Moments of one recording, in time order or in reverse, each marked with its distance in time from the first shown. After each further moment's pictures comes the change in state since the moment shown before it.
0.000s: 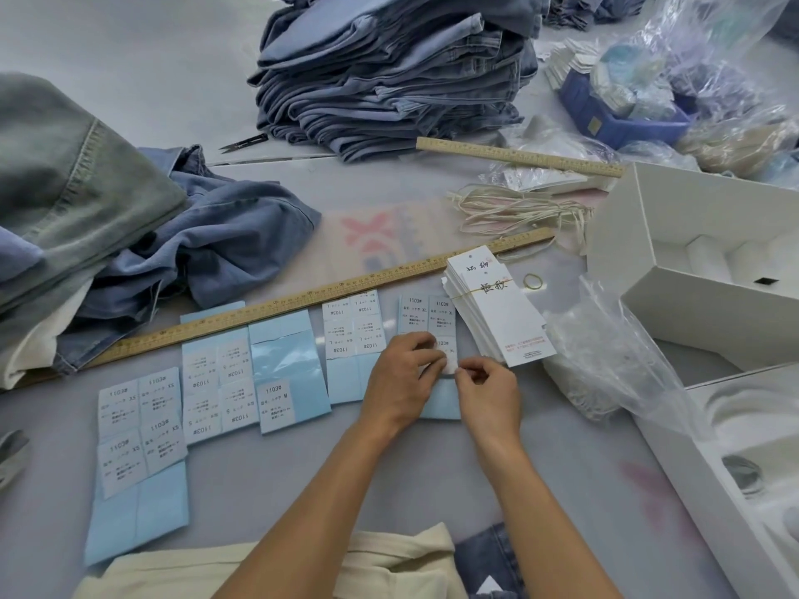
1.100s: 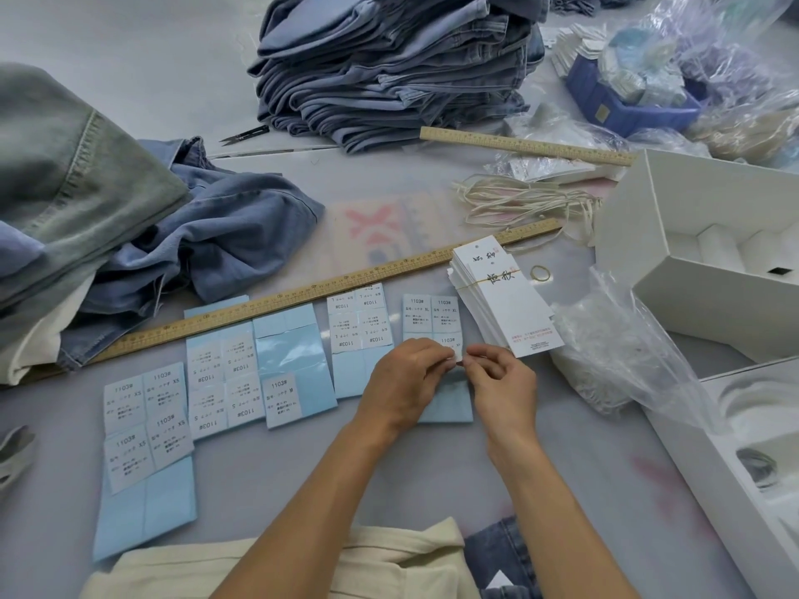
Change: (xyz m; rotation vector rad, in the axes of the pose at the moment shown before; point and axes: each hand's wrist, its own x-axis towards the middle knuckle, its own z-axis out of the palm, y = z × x) left_hand -0.009 0.004 -0.015 0.024 -0.055 0.149; right_hand -0.003 0.003 -0.005 0.406 -0.024 0.017
